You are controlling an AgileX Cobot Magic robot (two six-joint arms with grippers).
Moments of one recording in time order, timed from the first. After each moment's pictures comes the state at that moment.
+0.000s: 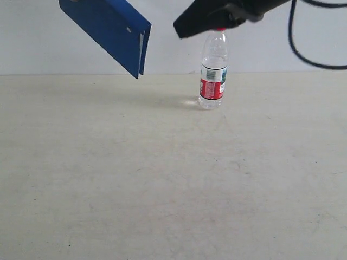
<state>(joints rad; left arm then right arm) 0.20 0.56 -0.51 -0.87 -0.03 1.13 0.36 1.46 -1.40 0.88 0.99 -0.93</state>
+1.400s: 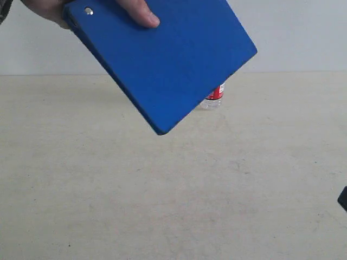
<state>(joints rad) 0.21 0.03 -0.40 -0.90 0.28 0.91 0.36 0.16 0.00 0.64 0.19 -0.13</state>
